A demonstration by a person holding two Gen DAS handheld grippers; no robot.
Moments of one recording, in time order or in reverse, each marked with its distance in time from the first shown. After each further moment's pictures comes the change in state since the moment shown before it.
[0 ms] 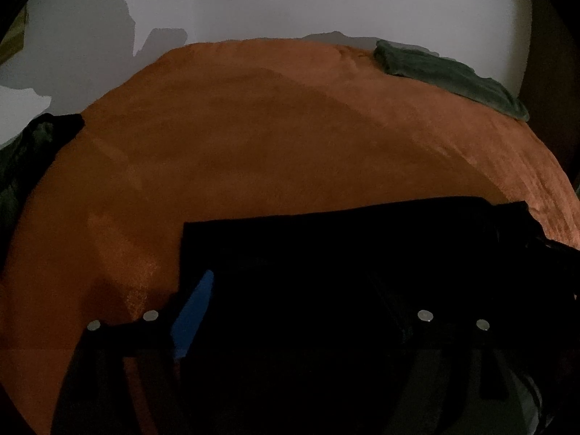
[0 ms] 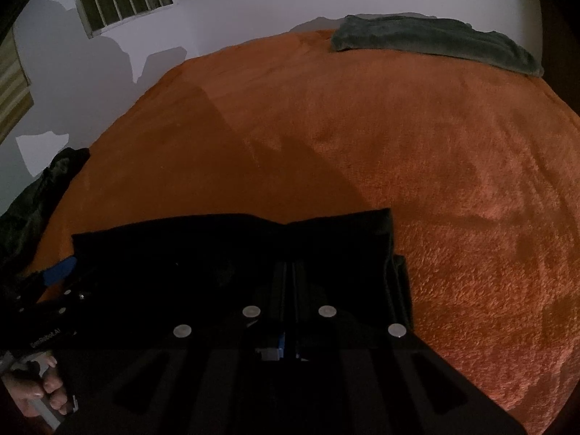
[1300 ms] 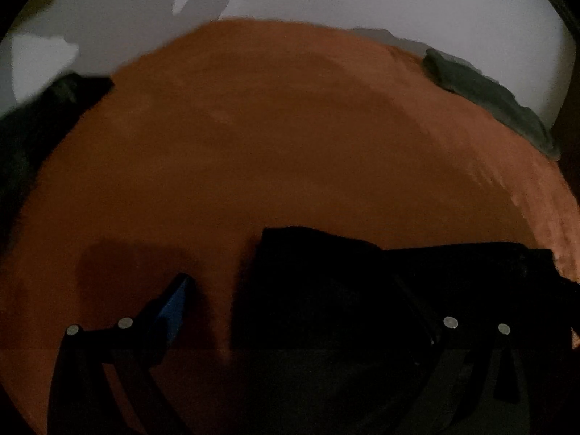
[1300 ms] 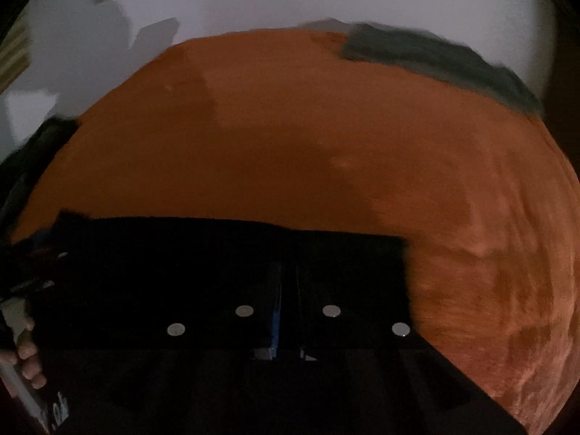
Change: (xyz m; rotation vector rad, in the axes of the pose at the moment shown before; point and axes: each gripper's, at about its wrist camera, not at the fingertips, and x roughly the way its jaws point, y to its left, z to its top) left arm 0.019 0.033 0.028 -0.146 0.080 0.029; right arm 0.005 0.000 0.013 -0.030 0.055 -0.137
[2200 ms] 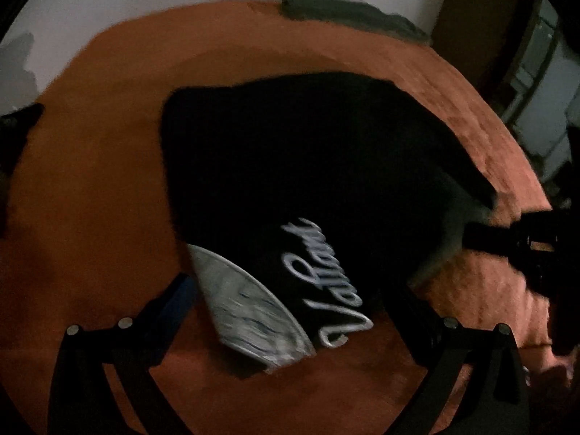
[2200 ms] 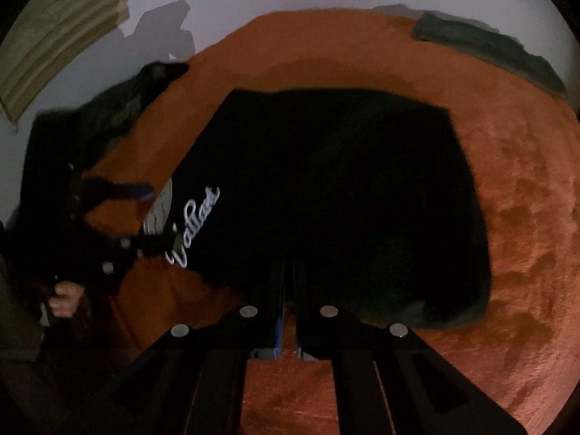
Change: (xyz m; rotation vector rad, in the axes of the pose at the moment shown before) left arm -0.124 -0.023 -0.107 0.372 0.130 -0.241; right arm -0.152 0.065 -0.157 -0.191 0.134 0.284
